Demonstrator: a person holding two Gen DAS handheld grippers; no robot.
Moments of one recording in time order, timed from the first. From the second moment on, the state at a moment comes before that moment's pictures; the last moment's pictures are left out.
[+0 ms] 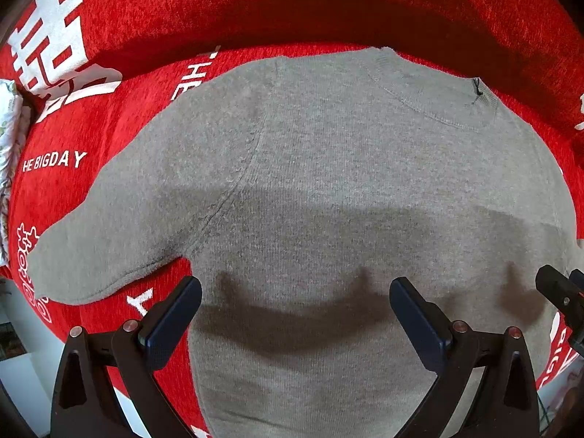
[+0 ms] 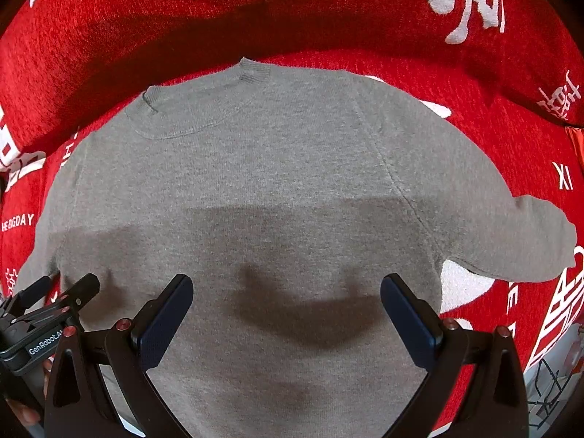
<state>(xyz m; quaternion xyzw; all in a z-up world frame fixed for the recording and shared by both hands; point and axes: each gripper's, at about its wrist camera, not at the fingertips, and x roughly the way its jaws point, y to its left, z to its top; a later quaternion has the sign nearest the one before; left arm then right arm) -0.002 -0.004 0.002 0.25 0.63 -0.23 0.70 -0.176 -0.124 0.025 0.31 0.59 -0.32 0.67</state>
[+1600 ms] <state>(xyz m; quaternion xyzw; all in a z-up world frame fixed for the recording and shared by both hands) -0.001 0.005 0.000 0.20 0.61 -0.27 0.72 -0.172 -0.120 0.030 0.31 0.59 -0.32 0.67</state>
